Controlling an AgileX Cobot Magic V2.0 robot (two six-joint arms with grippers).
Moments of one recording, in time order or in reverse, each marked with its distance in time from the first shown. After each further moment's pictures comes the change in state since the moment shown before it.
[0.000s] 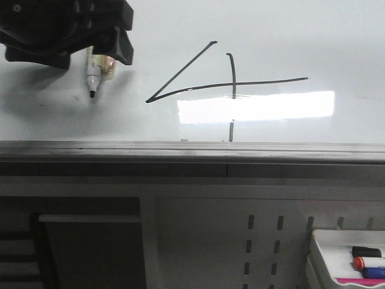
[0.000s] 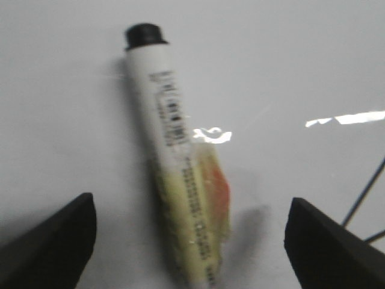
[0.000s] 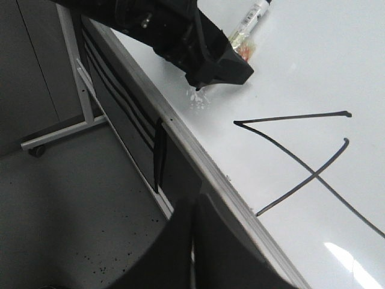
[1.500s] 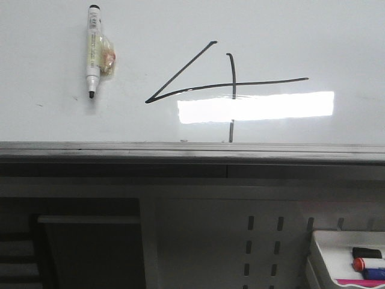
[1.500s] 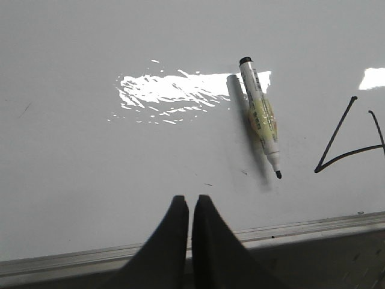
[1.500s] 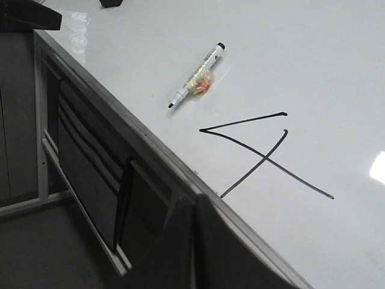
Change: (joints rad) left arm -0.020 -1.071 0.641 -0.015 -0.078 0.186; right arm -0.008 -0.677 0.532 -0.081 -0.215 0.000
